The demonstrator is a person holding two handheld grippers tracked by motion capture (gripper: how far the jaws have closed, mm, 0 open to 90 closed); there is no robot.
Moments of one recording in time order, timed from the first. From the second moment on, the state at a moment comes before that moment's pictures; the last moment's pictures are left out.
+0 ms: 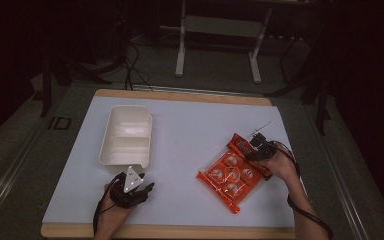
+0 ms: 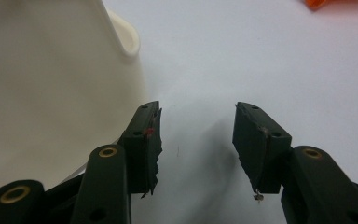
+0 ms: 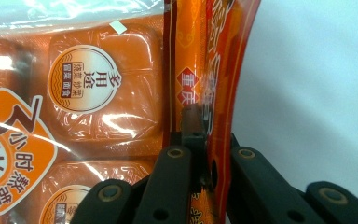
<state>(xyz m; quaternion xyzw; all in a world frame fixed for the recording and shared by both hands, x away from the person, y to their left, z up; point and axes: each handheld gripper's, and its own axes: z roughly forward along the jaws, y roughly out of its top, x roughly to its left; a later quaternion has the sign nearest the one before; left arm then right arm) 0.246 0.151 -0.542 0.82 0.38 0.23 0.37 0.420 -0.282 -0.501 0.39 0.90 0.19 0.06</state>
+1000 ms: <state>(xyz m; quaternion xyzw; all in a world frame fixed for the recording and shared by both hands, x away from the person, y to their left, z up) 0.246 0.151 -0.542 0.81 0.38 0.23 0.37 0.417 -0.291 -0.465 0.41 0.88 0.24 0.03</state>
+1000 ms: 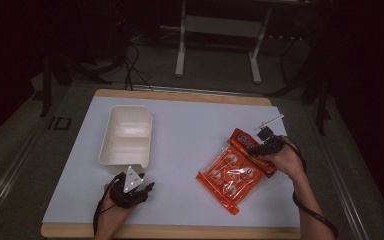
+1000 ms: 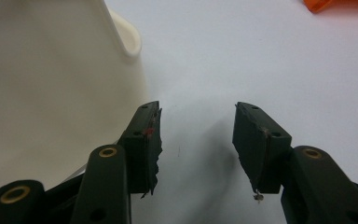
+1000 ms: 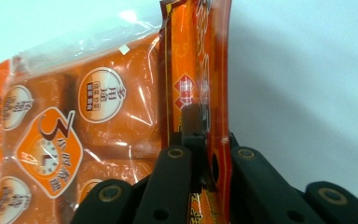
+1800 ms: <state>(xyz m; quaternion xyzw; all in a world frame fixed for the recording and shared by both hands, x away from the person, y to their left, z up) 0.246 0.151 -0.542 0.81 0.38 0.23 0.37 0.403 -0.288 -0.405 0.36 0.86 0.36 -0.04</state>
